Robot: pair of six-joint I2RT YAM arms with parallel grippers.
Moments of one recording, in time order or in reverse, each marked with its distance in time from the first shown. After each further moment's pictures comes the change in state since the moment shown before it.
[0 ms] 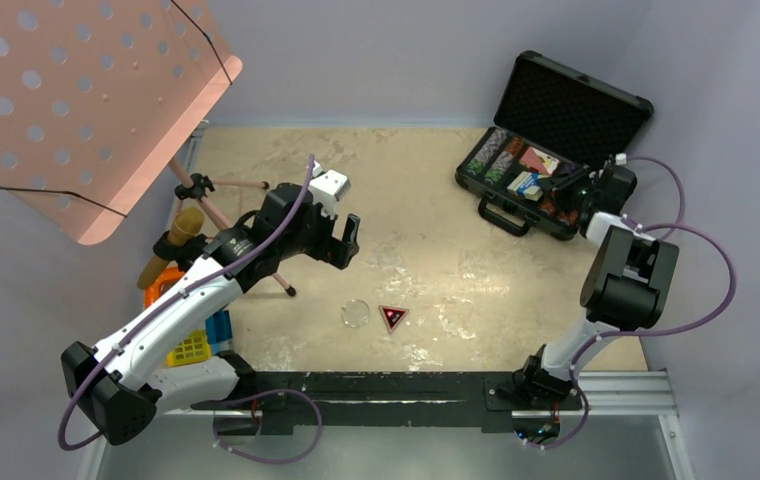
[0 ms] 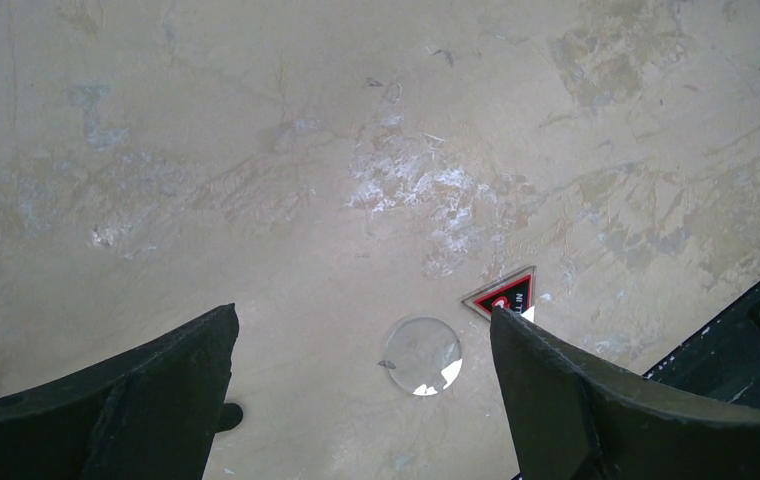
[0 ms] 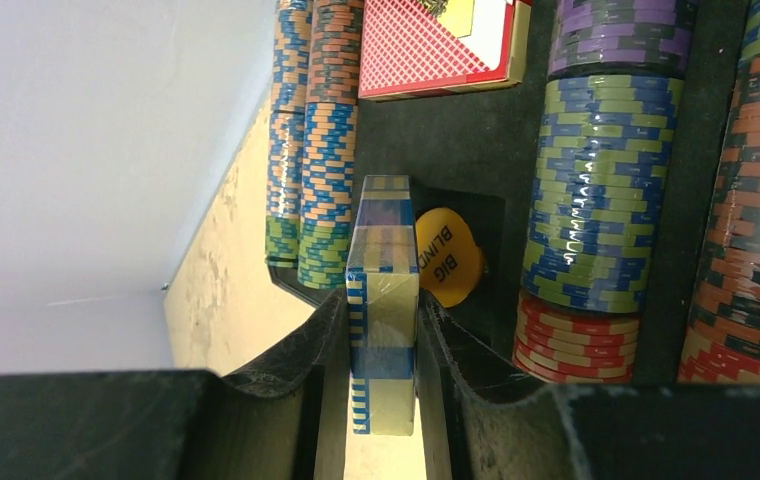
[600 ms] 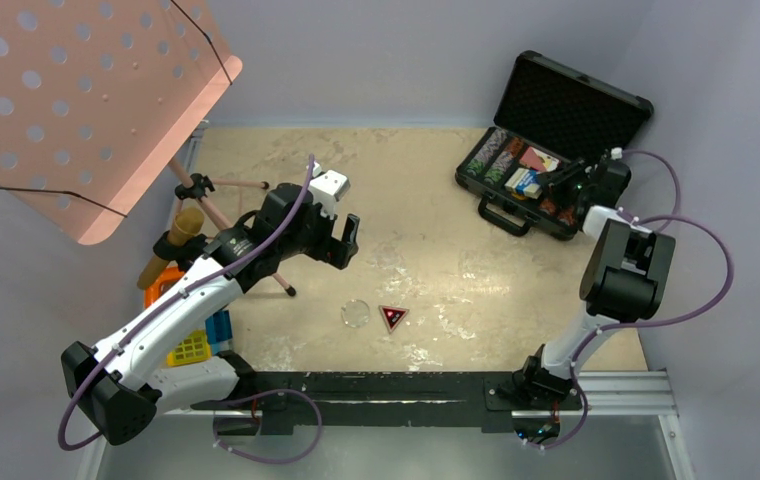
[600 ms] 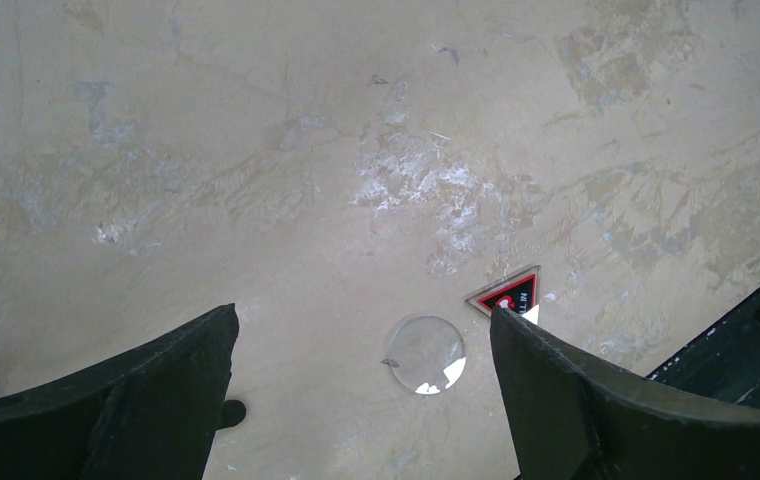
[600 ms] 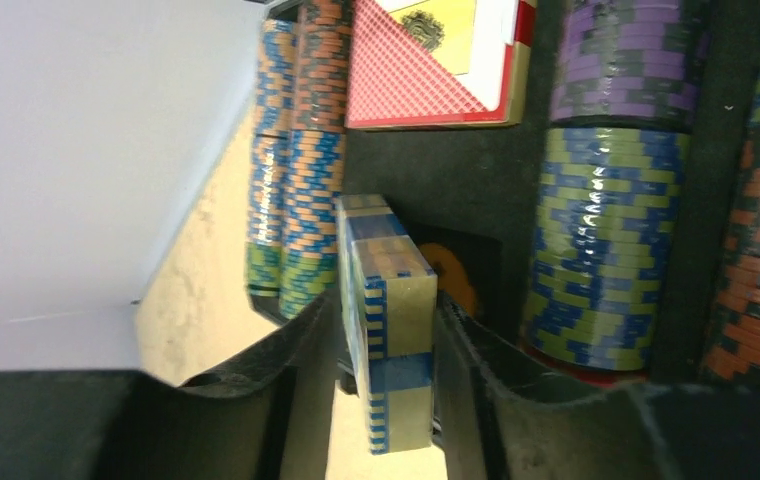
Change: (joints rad) left arm 0.000 0.000 0.000 -0.004 -0.010 0.000; right arm 0.033 0.054 0.055 -0.003 0.050 -0.018
